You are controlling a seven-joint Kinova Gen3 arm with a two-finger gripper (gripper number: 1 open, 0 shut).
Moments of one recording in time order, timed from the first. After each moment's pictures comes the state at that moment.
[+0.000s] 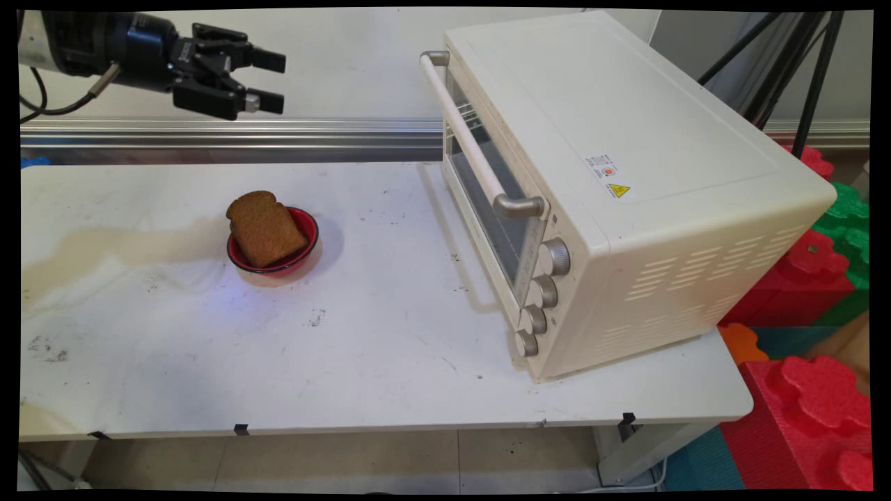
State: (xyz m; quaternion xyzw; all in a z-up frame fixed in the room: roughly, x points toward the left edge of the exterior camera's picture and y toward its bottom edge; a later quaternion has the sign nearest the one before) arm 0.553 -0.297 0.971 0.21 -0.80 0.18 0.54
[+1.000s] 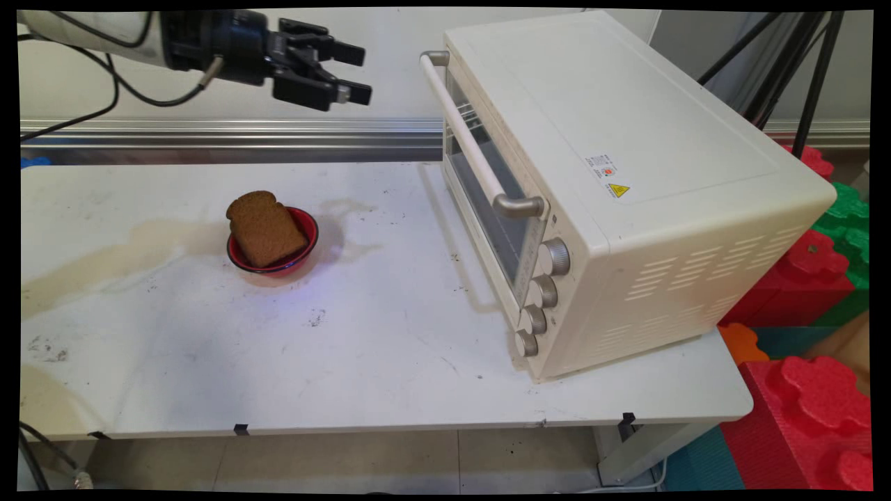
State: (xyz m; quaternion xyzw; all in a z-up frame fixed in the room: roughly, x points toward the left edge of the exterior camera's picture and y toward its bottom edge) arm 0.471 -0.349 0.966 0.20 -0.79 0.18 0.55
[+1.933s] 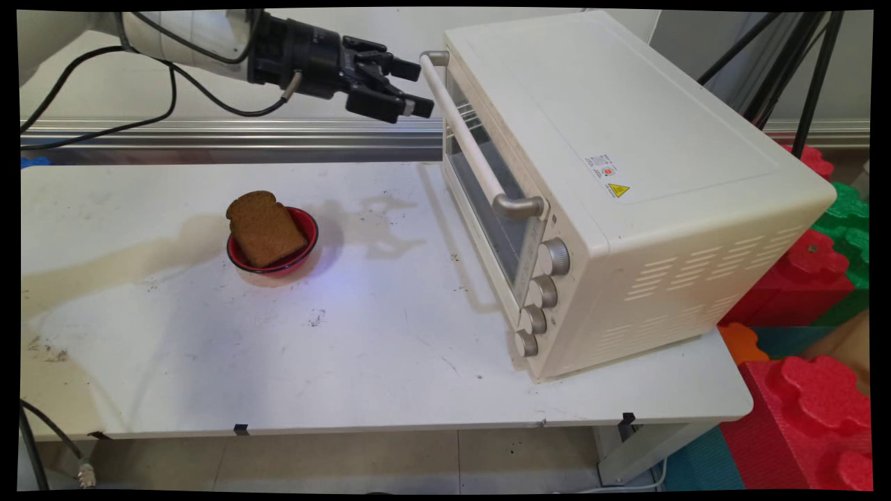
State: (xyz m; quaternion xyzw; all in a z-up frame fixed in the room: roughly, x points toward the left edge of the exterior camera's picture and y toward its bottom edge) arm 0.411 -0.388 0.946 0.21 -0.79 0.17 0.55
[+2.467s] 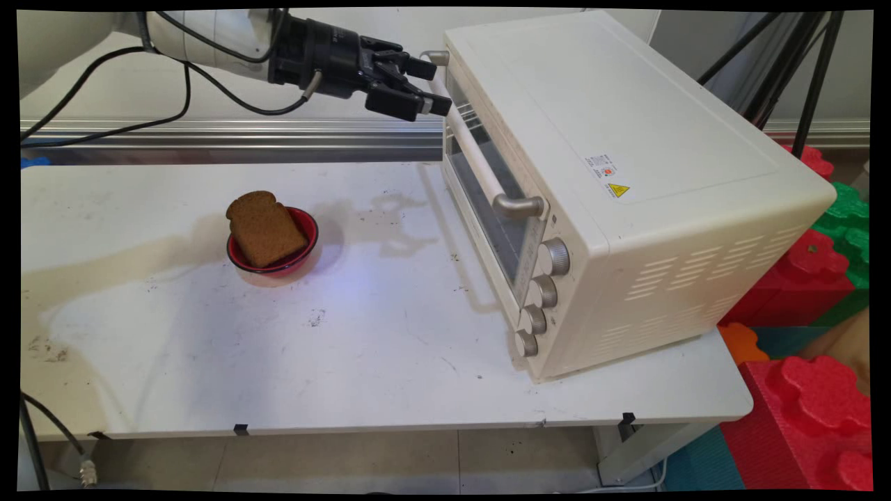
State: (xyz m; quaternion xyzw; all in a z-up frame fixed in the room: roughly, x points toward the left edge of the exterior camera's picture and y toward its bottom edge) arm 0.394 -0.398 0.943 0.22 -0.79 0.17 0.55
